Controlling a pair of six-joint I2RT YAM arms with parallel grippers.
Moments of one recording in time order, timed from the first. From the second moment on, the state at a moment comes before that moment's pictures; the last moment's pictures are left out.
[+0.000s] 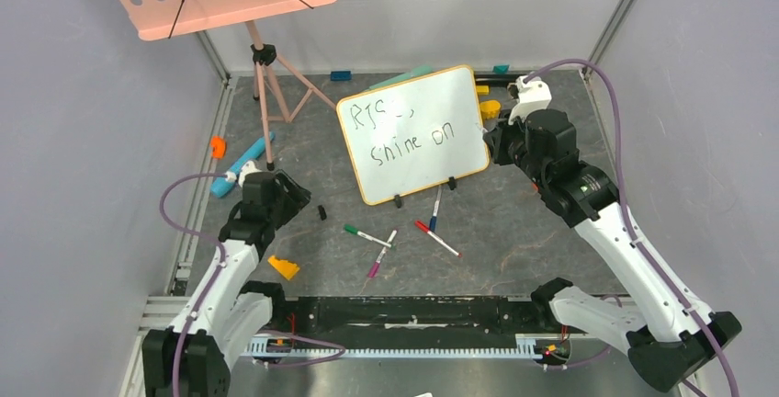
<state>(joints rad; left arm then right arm) -0.08 0.82 0.45 -0.28 -0.08 -0.76 0.49 1.00 1.14 -0.50 0.19 0.21</state>
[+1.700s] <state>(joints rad) -0.35 1.38 0.66 -0.40 -0.27 -0.74 0.49 0.92 1.05 -0.51 0.09 0.25</state>
